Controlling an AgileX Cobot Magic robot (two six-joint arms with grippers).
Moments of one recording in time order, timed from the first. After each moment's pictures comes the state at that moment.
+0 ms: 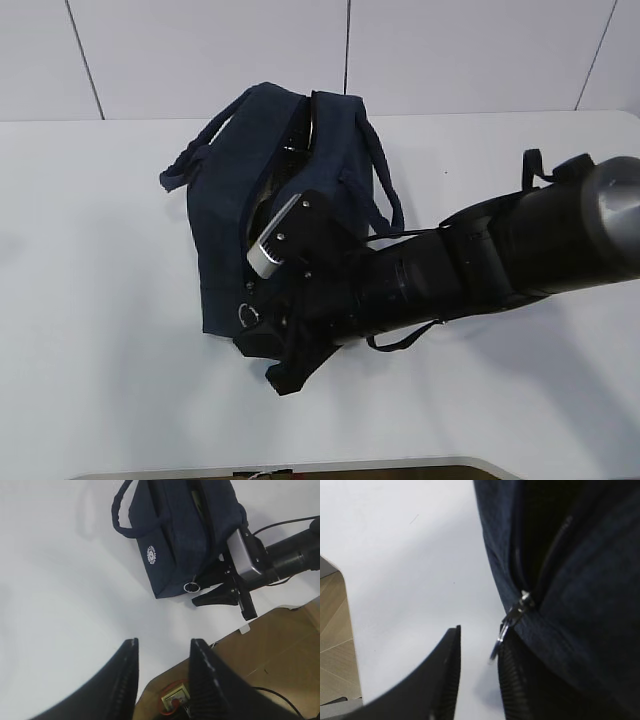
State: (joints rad) left arm -0.17 0.84 -1.21 -0.36 1.26 0.21; right arm 0.57 1.92 -0.97 1.78 0.54 -2.14
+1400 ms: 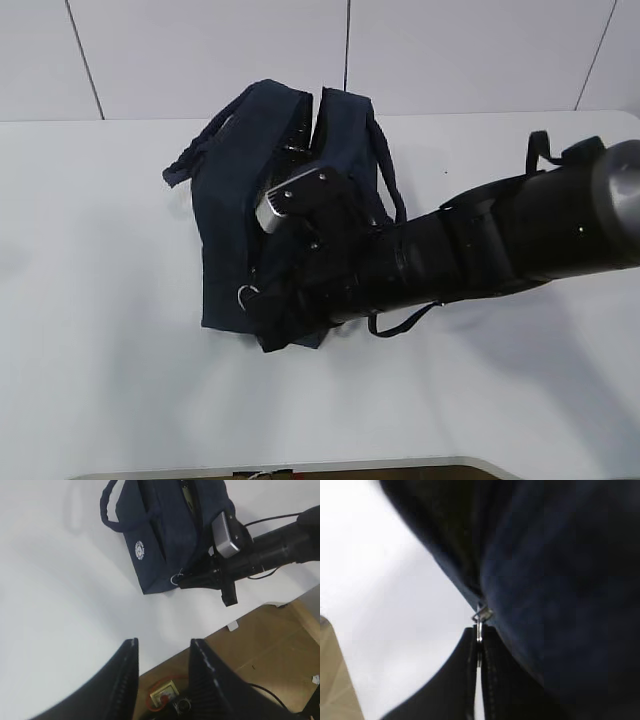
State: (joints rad) left arm -0.17 0.83 -1.16 -0.40 1.26 0.21; right arm 0.57 1.90 -1.00 1.78 0.47 -1.91
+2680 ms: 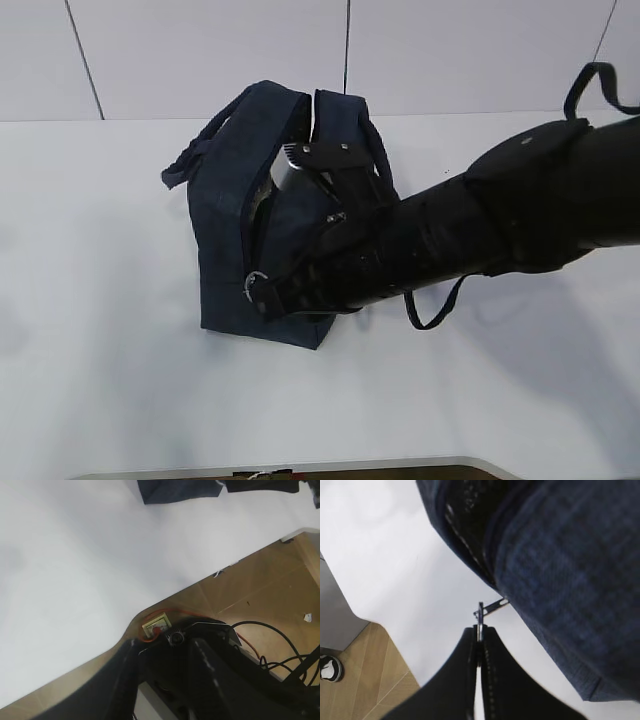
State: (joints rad) left arm -0.17 0.86 -0.85 -0.39 1.20 0.26; right arm 0.57 1.77 -1.00 1.41 0.48 -1.33
